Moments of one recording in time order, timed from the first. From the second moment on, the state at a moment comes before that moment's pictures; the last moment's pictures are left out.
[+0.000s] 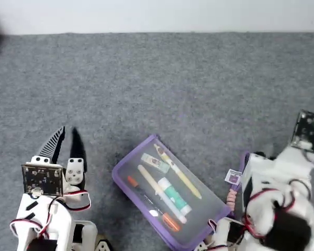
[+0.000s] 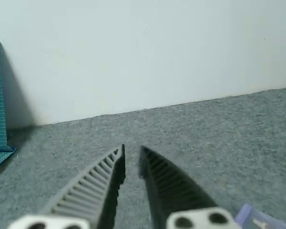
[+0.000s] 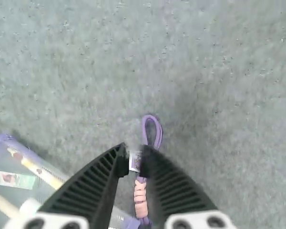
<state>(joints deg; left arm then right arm) -3.2 -103.5 65.6 62.5 -3.4 18.4 -69.3 27.0 94.7 -0.7</state>
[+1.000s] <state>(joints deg) -3.5 -103.5 83.4 70.1 3.3 -0.9 -103.6 74.4 80.9 2.4</state>
